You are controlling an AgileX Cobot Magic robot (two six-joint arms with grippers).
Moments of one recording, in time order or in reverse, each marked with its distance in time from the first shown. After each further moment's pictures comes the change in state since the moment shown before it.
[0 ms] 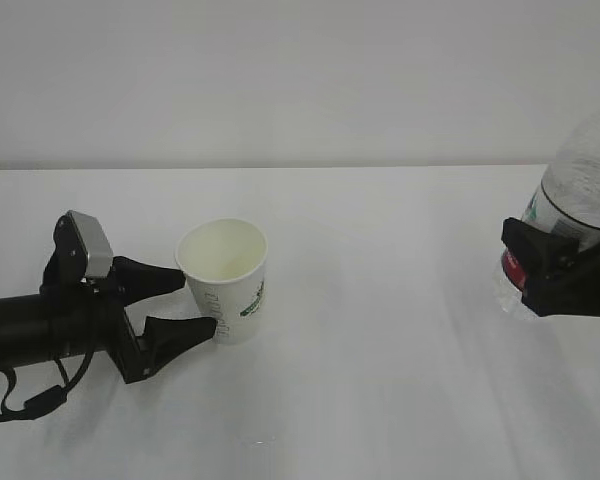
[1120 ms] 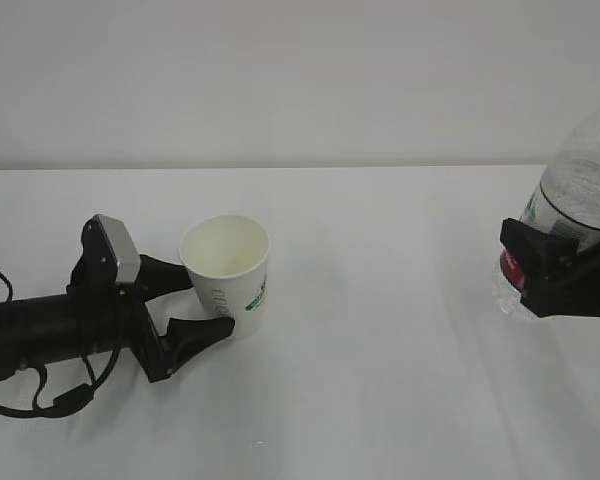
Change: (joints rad) left arm -0.055 0.065 -0.059 -0.069 -0.002 0.094; right arm 0.000 0.000 0.000 -0.008 0.000 0.007
